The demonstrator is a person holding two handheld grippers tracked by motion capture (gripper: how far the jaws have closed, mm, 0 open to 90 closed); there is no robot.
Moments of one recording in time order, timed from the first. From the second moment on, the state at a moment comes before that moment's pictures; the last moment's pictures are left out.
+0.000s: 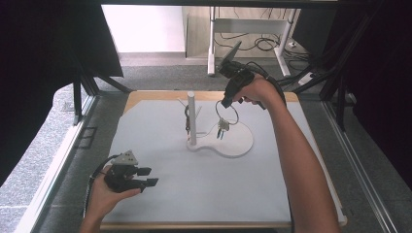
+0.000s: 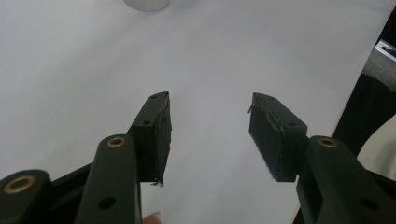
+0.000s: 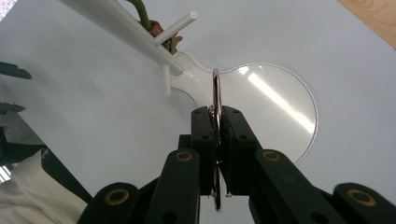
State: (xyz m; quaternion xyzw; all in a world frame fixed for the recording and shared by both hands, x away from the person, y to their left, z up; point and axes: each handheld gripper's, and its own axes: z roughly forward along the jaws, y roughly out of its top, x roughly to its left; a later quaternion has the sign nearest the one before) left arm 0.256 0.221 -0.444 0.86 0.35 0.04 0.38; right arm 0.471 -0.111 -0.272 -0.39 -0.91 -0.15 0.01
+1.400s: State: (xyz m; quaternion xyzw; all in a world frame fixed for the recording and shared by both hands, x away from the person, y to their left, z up) left arm 0.255 0.223 -0.443 0.86 0.35 0.03 0.38; right arm 0.498 -0.060 -0.303 -0.37 -0.92 -0.16 0.02
